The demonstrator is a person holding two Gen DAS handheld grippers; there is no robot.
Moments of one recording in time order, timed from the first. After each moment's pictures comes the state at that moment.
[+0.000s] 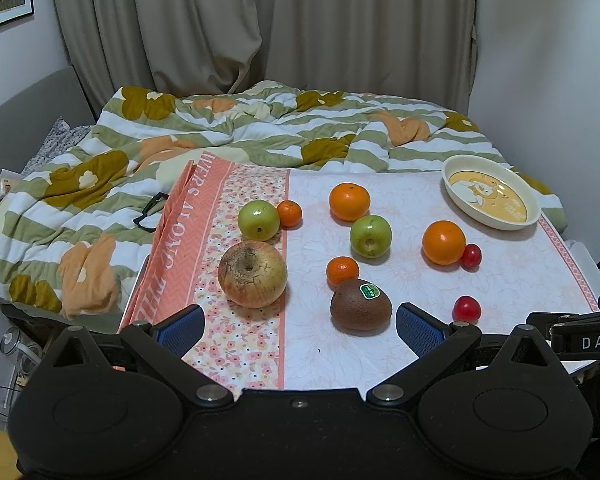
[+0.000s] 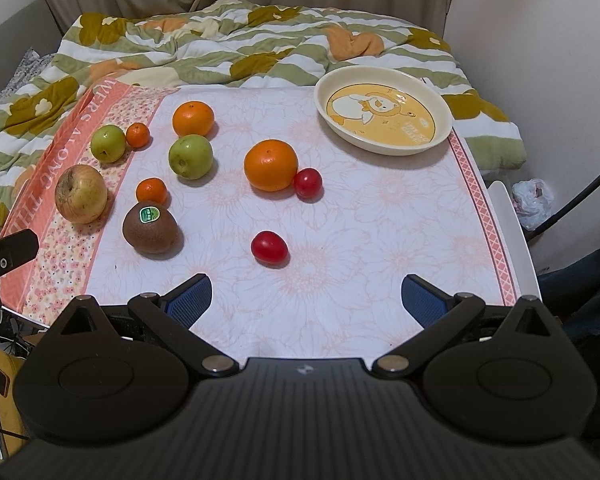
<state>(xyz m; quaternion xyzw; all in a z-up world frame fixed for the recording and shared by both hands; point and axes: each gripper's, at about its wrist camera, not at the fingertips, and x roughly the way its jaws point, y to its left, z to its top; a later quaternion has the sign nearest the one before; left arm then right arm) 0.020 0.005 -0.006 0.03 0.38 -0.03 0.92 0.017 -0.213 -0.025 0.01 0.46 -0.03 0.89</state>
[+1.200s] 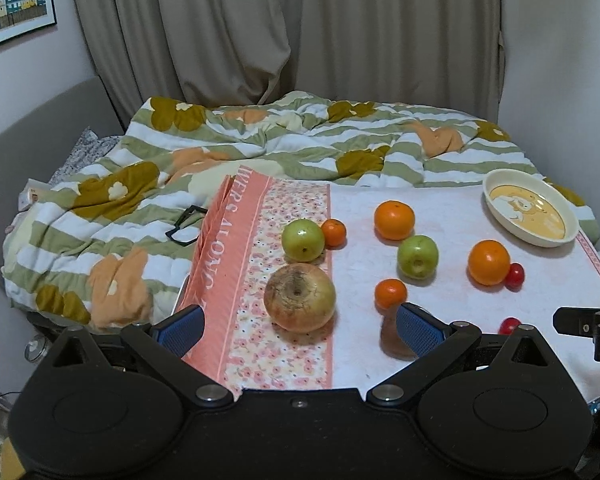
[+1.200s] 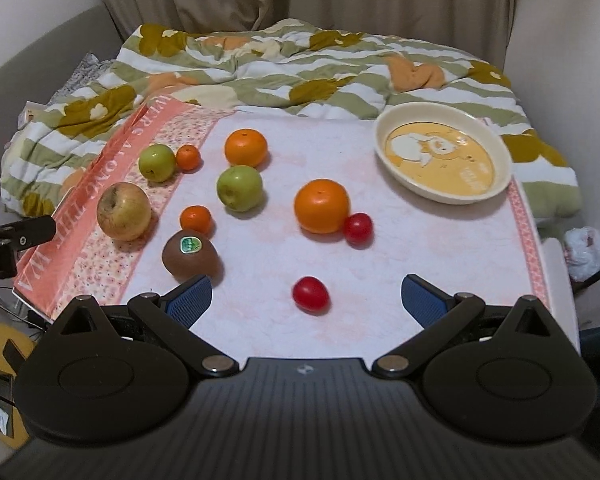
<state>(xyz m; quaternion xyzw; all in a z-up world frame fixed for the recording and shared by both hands) 0.043 0.030 -0.003 0.05 0.37 0.01 0.93 0.046 -0.216 -0.023 0.01 0.42 0.08 0.90</state>
